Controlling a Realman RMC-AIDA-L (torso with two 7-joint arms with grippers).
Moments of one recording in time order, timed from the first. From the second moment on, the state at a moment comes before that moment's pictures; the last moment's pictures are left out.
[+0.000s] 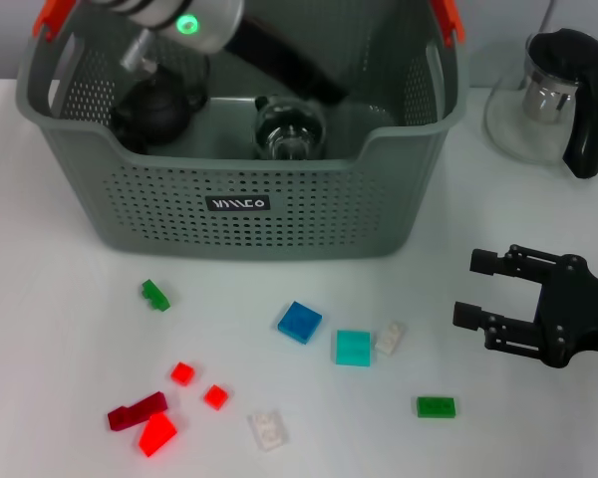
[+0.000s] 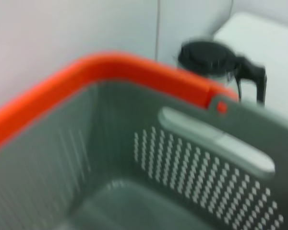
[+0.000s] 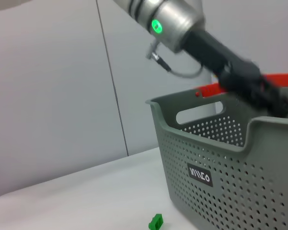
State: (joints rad) left arm -0.99 -2.09 1.06 1.00 2.52 1.27 -2.30; right arm 0.38 2.05 -0.80 -0.55 -1.78 -1.65 1.11
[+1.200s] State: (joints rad) left arm -0.38 -2.18 0.38 1.17 2.29 1.98 -1.39; right arm 0.38 2.05 -0.79 -0.55 -1.78 -1.65 1.13
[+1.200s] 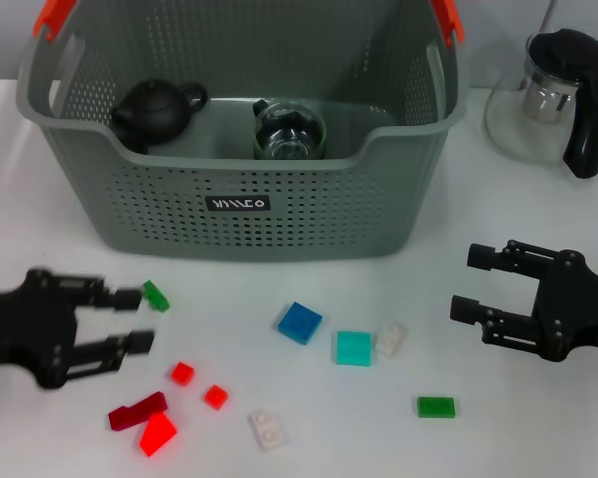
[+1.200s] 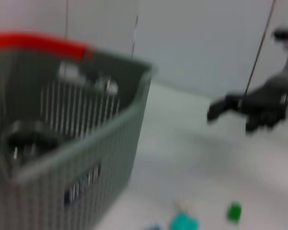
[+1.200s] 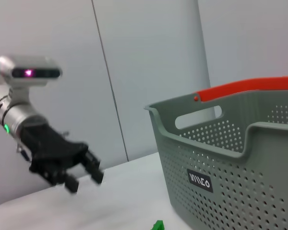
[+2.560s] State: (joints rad) left arm -0.38 -2.18 0.32 0.92 2.62 1.71 -1.08; right arm 0.39 2.05 -0.80 -0.55 -1.78 -1.65 1.13
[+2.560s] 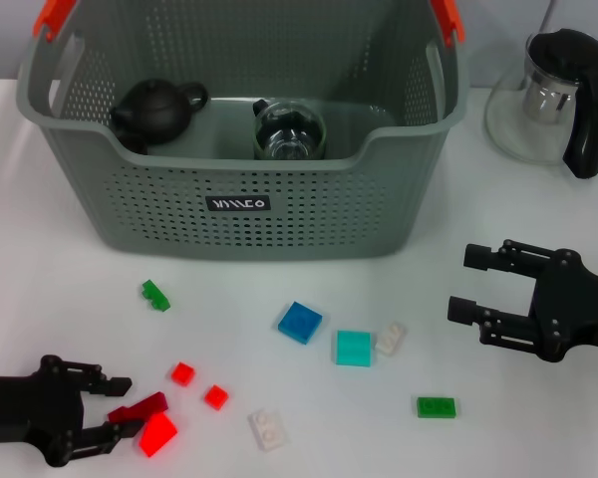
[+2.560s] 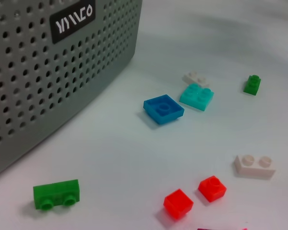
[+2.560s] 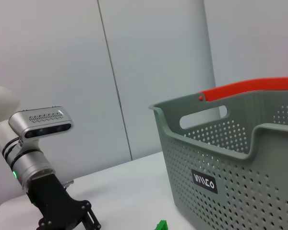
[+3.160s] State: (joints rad) left arm -0.38 -2.17 0.32 0.93 2.64 1.72 -1.08; right arm 0.39 2.05 -0.80 -0.55 -1.78 -1.66 1.14
